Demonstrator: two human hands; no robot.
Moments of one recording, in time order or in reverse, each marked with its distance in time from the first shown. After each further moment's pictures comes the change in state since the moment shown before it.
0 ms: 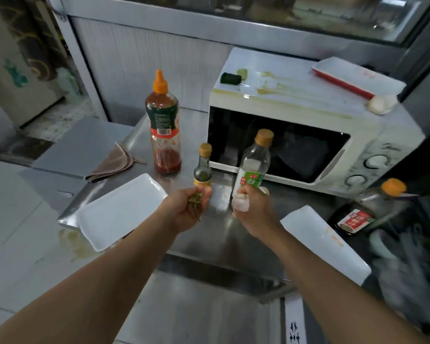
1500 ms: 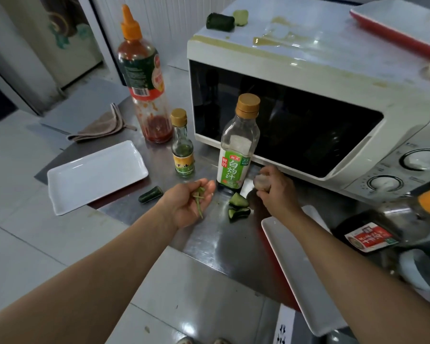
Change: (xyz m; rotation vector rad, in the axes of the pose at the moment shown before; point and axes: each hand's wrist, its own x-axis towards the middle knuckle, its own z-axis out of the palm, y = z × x) left_hand 0.062 -0.073 0.036 -0.110 0.190 0.011; right_hand 0.079 0.136 -0.016 -0.099 -0.105 -0.099
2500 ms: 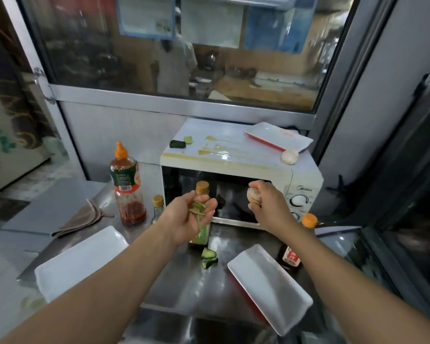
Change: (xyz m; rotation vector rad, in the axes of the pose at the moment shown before) left_hand -0.143 0.039 0.089 0.195 -0.397 0.050; right_hand -0.075 -0.102 -0.174 -0.133 0.293 -0.074
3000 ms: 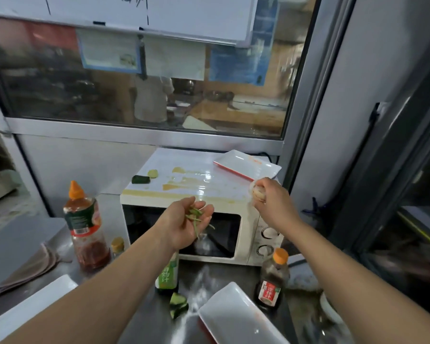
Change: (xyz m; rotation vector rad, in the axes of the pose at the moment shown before) left_hand 0.046 0.015 0.092 0.082 -0.051 0.019; right_hand 0.064 0.060 -0.078 -0.048 0.152 0.076
